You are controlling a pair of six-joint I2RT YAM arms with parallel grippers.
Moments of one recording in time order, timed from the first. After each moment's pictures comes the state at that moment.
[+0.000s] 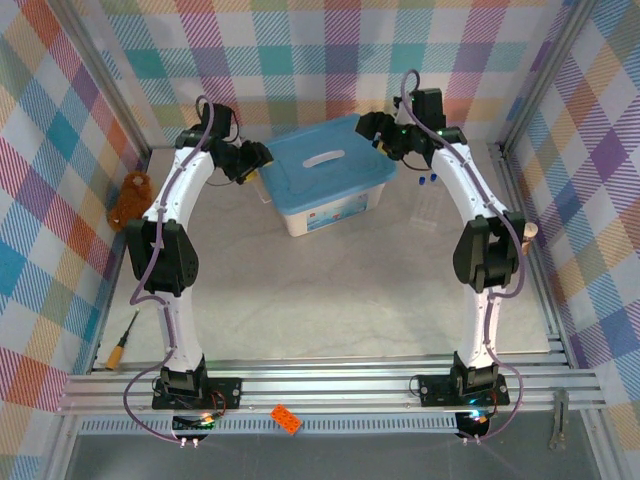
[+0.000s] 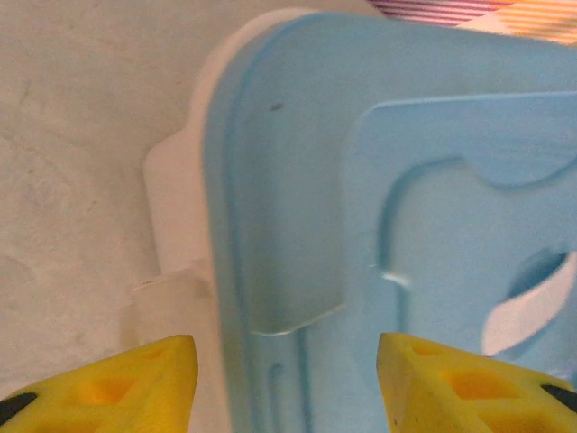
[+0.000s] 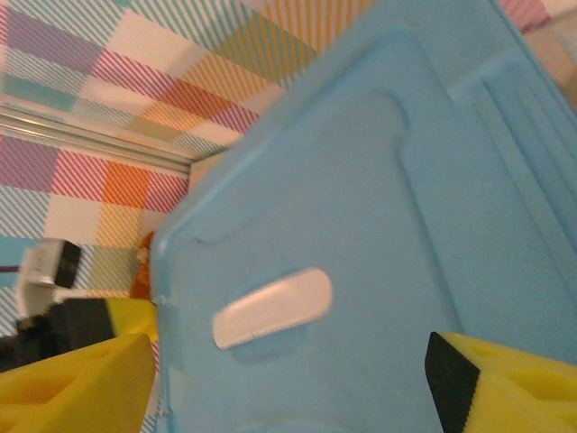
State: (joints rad) left arm -0.13 2.08 2.04 -0.92 0.38 -0.63; right arm 0.22 2.12 2.09 -0.56 -0.59 0.66
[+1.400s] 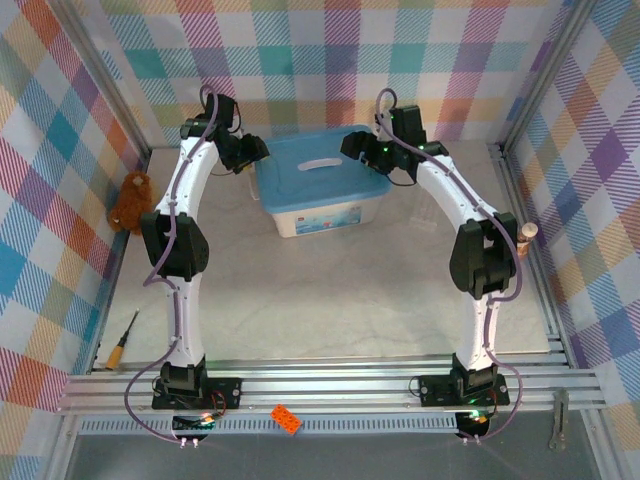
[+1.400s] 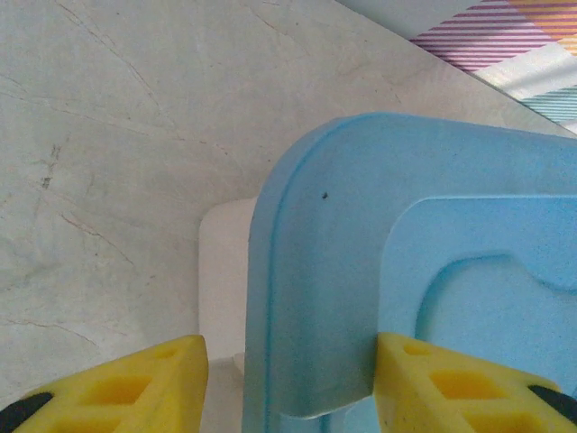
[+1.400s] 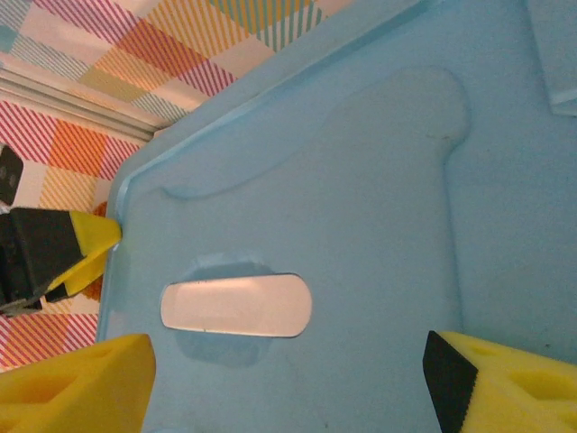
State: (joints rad) left arm -0.11 2.30 2.39 -1.08 0.27 -0.52; right arm 0.31 2.04 1.86 -0.48 -0.48 0.59
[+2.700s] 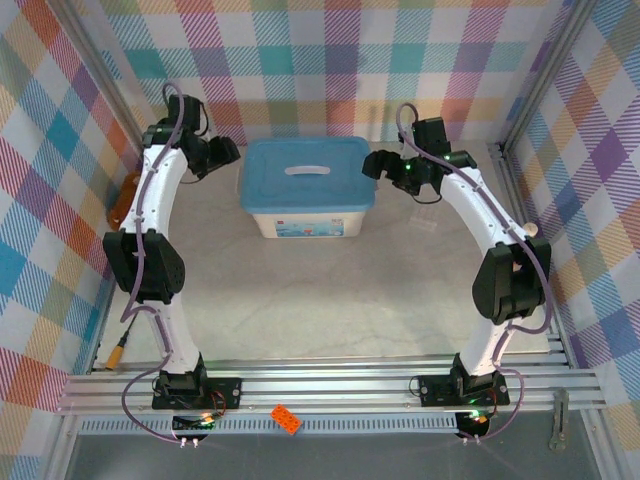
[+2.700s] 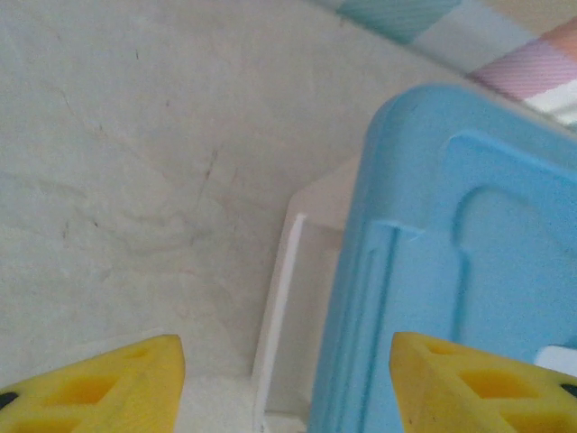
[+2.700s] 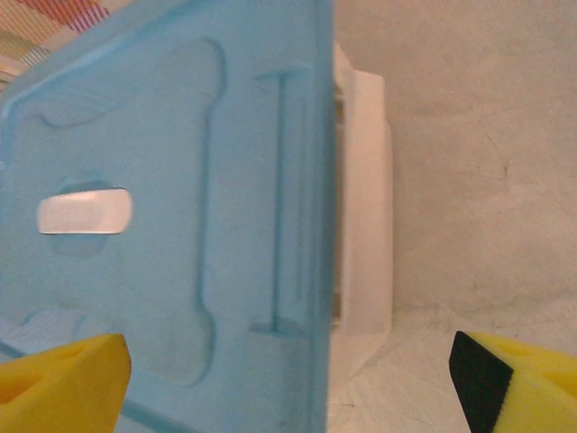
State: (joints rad) left arm -0.02 1.98 2.04 -1.02 0.19 -0.42; right arm 0.26 1.79 1.65 -0.68 -0.36 0.49
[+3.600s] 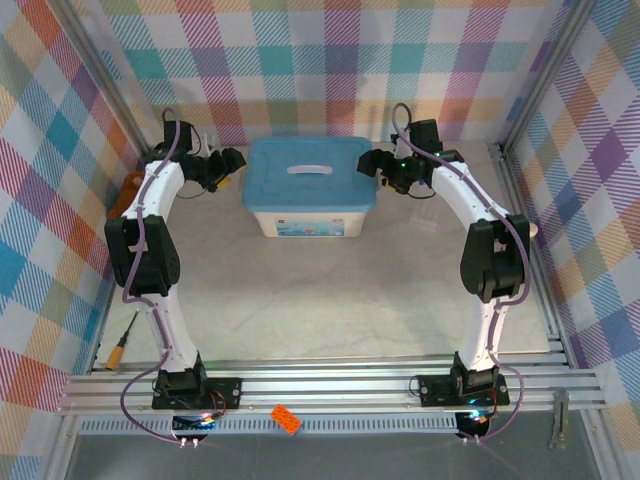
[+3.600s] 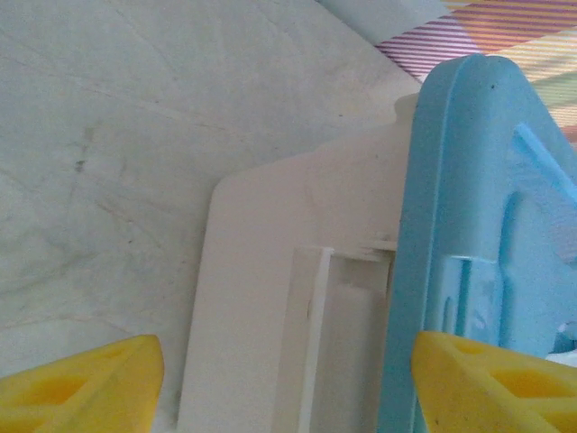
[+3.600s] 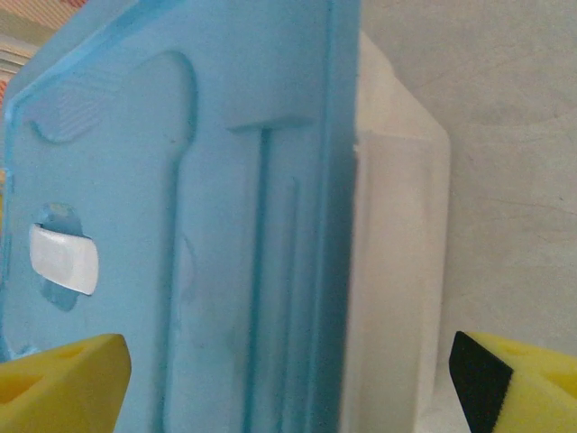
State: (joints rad) left arm 0.07 2.05 1.80 -0.65 0.62 -0.47; right arm 0.22 1.99 1.73 -0.58 -0.55 0.50
